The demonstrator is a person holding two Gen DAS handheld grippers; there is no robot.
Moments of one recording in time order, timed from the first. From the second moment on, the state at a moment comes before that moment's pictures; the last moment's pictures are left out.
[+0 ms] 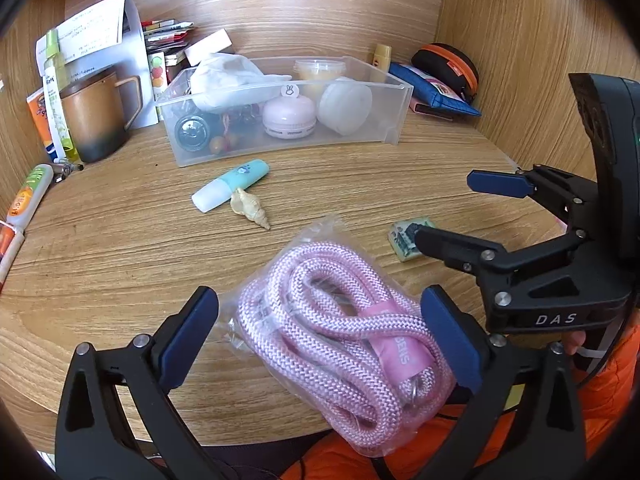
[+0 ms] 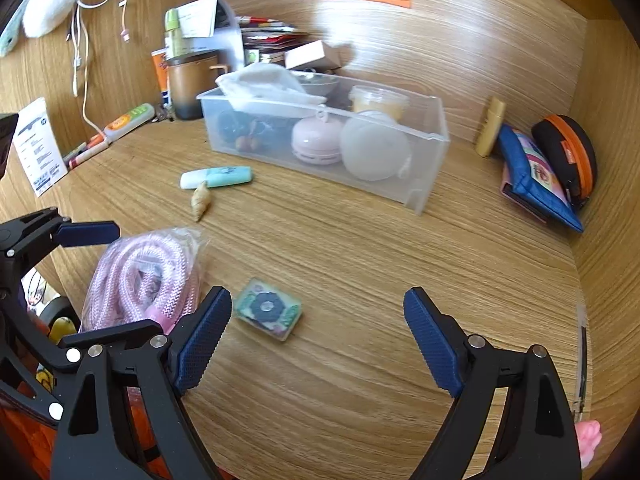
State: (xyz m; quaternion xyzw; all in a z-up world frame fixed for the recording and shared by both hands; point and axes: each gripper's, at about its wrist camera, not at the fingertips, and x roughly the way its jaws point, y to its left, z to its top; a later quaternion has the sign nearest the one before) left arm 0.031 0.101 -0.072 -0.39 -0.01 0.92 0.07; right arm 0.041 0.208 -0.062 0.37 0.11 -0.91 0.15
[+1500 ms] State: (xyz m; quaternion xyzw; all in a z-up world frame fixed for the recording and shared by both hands) left arm 0.025 0.083 -0.094 -0.36 -0.01 0.93 -0.01; right arm 0.037 0.191 -0.083 0.38 0.09 -0.90 0.20
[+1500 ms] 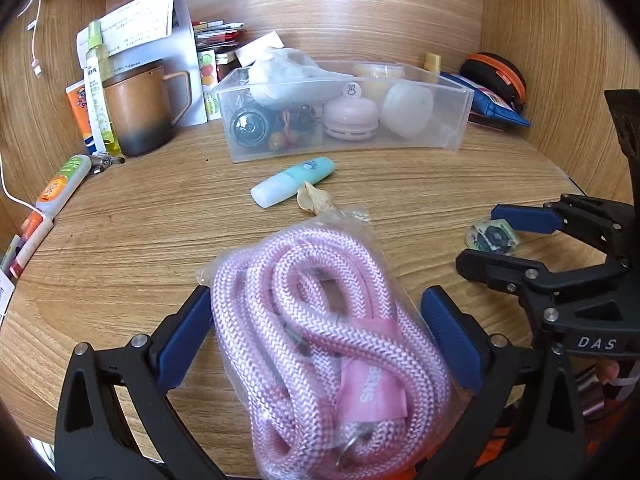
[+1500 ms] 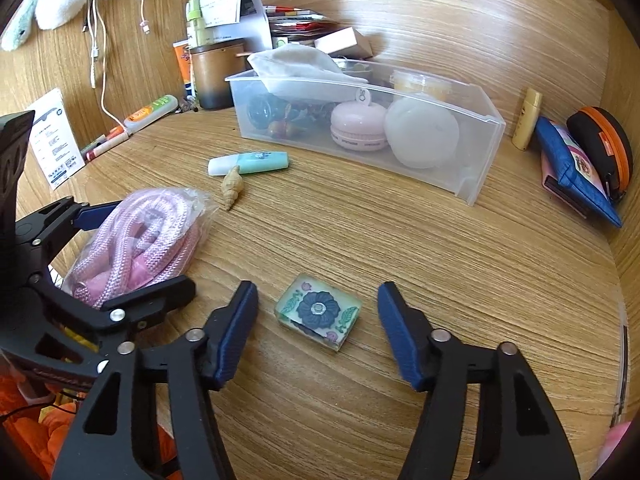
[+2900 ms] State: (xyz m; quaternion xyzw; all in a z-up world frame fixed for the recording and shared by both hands) left arm 0.005 0.057 -0.027 -0.29 -0.04 0.96 0.03; right arm 0.016 0.204 -0.015 0.31 0.09 -0.93 0.17
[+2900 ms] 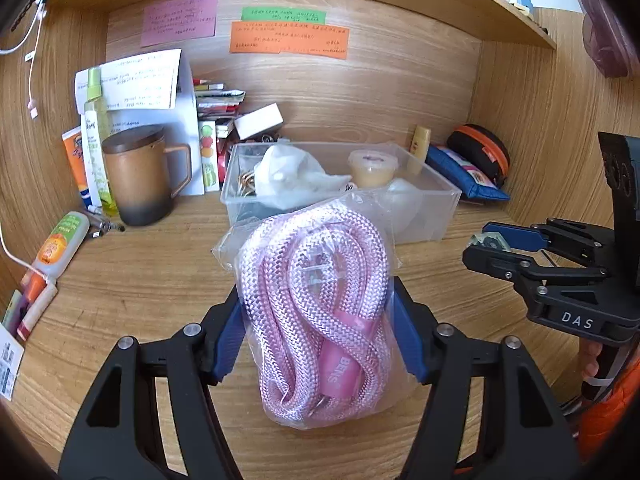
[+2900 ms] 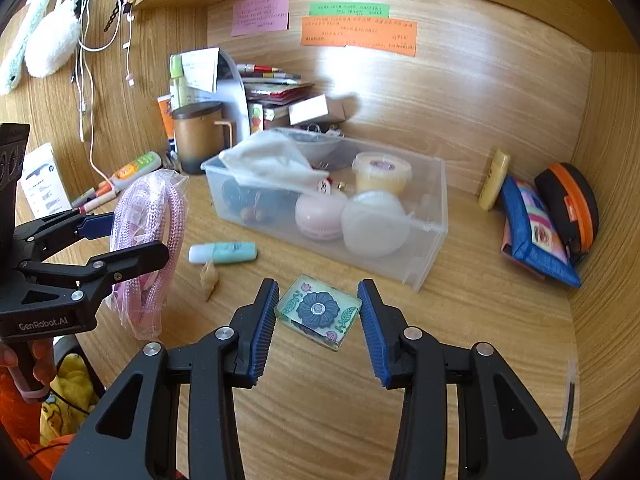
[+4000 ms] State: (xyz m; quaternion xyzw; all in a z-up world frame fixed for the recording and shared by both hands) left arm -0.055 0.055 0.034 -0.26 -0.03 0.96 0.09; right arm -0.042 0.204 0.041 0.28 0.11 -0.94 0.14
